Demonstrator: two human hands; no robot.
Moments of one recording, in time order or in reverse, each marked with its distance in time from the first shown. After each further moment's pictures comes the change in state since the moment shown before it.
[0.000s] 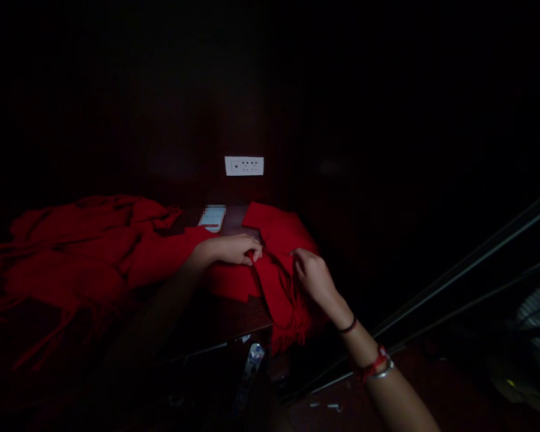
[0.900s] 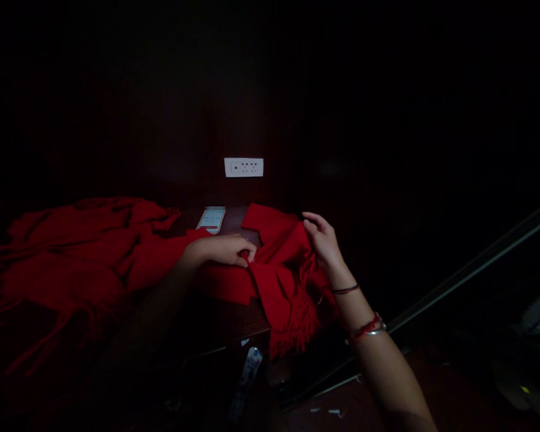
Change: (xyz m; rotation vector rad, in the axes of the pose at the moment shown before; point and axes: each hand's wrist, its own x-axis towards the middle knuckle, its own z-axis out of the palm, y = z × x) left_hand -0.013 0.005 -0.014 -0.034 -0.060 -0.093; right_hand 0.058 0.014 -0.017 0.801 0.304 0.352
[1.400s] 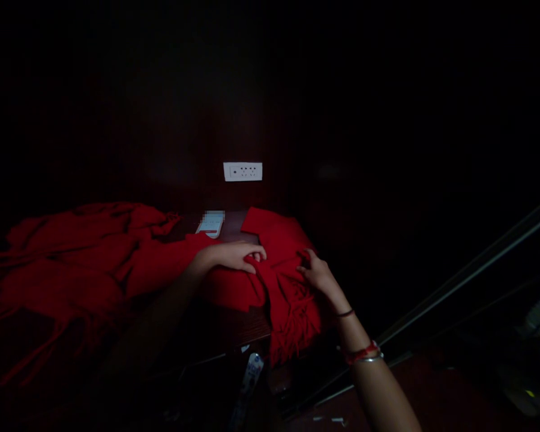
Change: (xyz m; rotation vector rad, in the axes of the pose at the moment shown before) left_hand 0.019 -0.014 0.019 -0.080 0.055 0.039; right_hand -0.026 0.062 -0.017 -0.879 -0.295 0.141
